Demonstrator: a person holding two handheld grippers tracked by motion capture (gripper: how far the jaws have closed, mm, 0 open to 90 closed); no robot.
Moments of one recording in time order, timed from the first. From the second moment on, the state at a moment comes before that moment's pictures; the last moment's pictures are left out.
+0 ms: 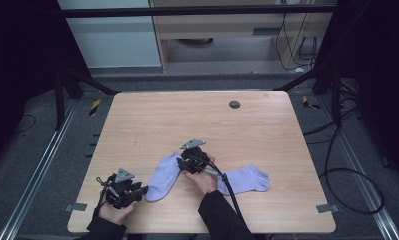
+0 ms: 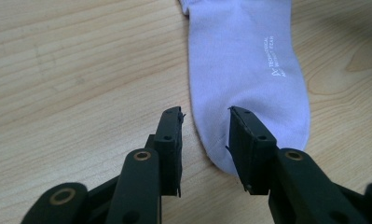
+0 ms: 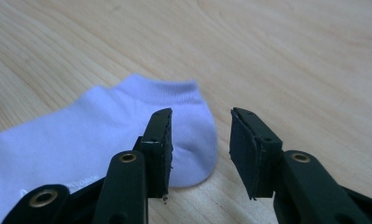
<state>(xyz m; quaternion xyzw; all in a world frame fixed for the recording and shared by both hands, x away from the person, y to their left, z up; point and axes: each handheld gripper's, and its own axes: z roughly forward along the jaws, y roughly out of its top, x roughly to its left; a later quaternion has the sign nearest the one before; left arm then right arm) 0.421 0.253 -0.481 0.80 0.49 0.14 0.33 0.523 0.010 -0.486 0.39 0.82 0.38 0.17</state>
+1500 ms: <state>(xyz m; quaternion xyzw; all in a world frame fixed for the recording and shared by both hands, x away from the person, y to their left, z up) 0.457 0.264 -0.477 0.80 0.49 0.19 0.28 0.460 -0.005 -0.491 0.41 0.81 0.41 0.12</state>
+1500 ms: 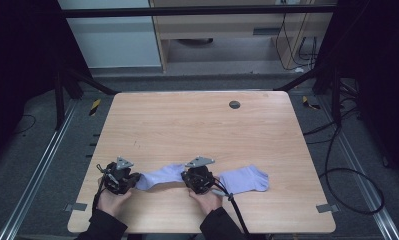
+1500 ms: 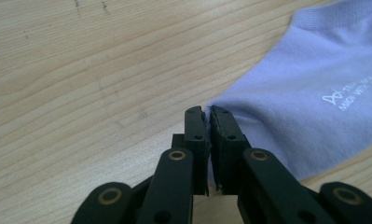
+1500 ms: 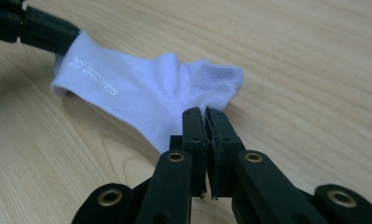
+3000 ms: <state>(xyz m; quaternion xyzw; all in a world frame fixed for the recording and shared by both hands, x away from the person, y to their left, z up) 0.448 0.174 -0.442 0.79 0.44 0.17 0.40 0.448 -0.181 -0.439 0.47 0.74 0.43 0.22</state>
